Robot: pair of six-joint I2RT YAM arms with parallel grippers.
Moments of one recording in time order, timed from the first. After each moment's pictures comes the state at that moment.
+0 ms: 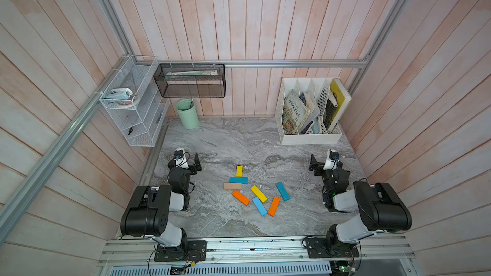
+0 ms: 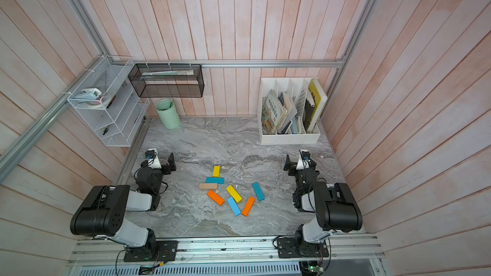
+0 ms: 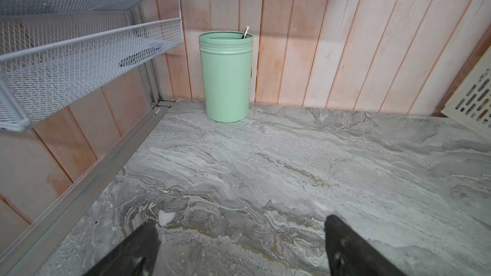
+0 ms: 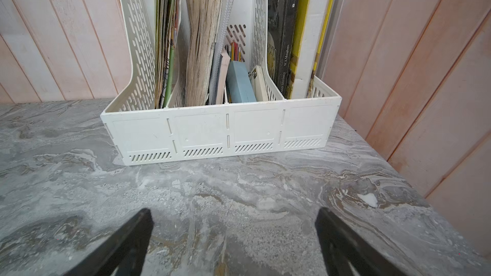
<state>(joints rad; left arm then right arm) 0.02 1.55 0.25 1.17 -0.06 -0.03 -0.04 1.55 0.19 1.24 -0.02 0.03</state>
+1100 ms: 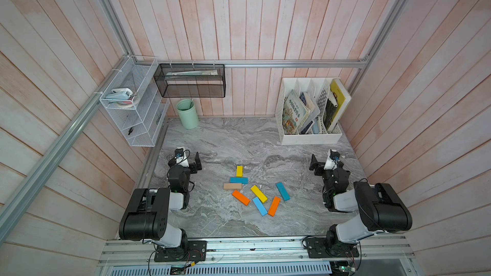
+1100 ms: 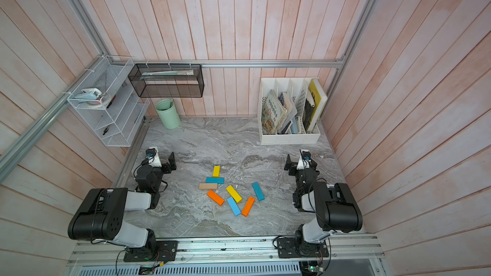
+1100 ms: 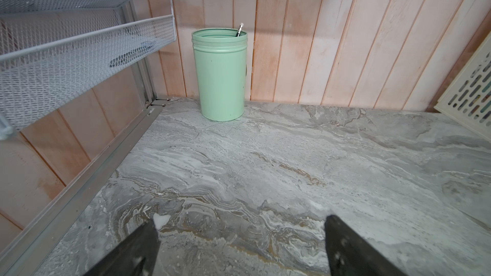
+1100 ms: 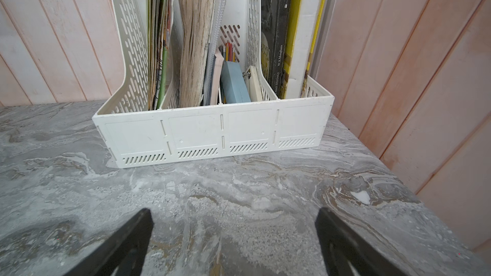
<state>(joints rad) 0.02 1.47 0.31 1.02 -0.03 -0.02 -0.04 1.52 0.20 1.20 0.02 0.03</state>
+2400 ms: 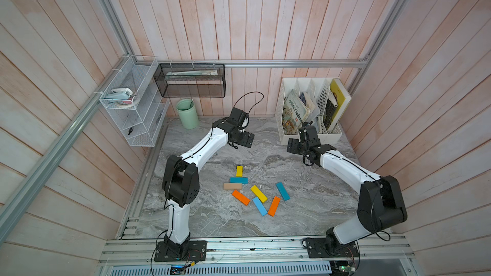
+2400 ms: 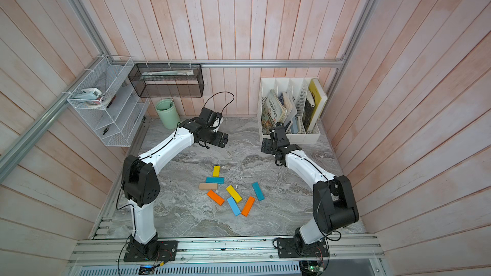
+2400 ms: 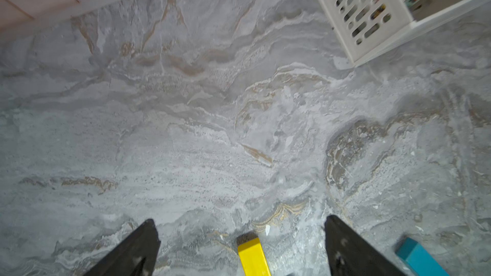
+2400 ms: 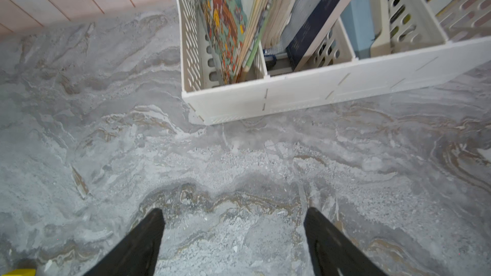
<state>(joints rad) -0.51 2.02 1.85 -0.84 0.01 -0.10 0.33 1.56 1.06 -0.32 0.20 0.39</state>
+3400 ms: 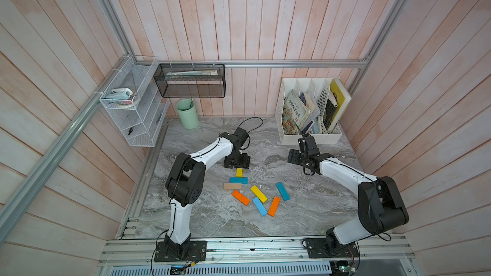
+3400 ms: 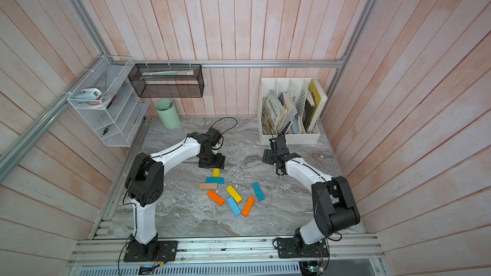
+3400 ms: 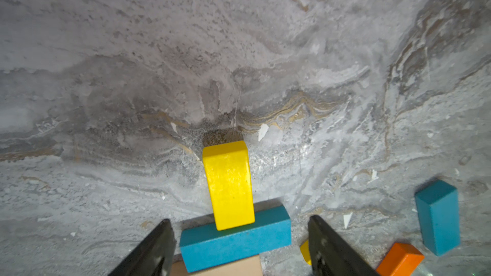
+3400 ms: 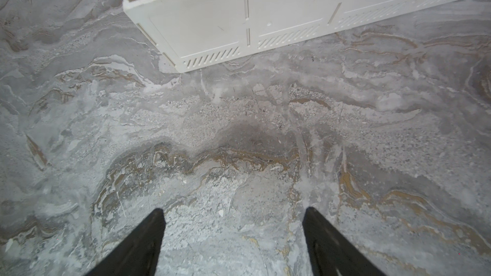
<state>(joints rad) -0.55 2.03 1.60 -0.95 0.13 -0.37 0.33 1.53 0.91 -0.27 0.18 0.45</state>
